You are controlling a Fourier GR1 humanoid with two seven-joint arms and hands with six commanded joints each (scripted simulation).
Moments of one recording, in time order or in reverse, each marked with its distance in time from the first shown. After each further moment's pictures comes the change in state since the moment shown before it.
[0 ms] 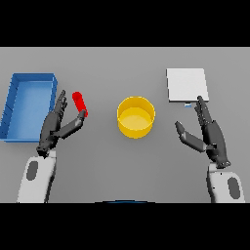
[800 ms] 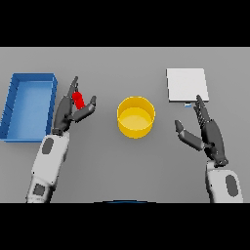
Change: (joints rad) left arm -0.279 -0.034 0.069 0.397 -0.031 0.065 -0.184; right arm -0.019 0.008 0.000 0.034 0.019 -0.013 0.002
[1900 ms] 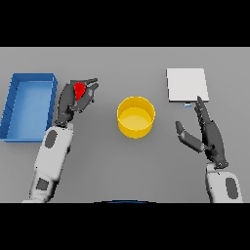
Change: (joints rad) left arm -0.065 -0.021 -0.003 -0.063 -0.021 0.043 0.000; right arm 0.021 0.000 0.008 -0.026 0.019 -0.013 -0.014
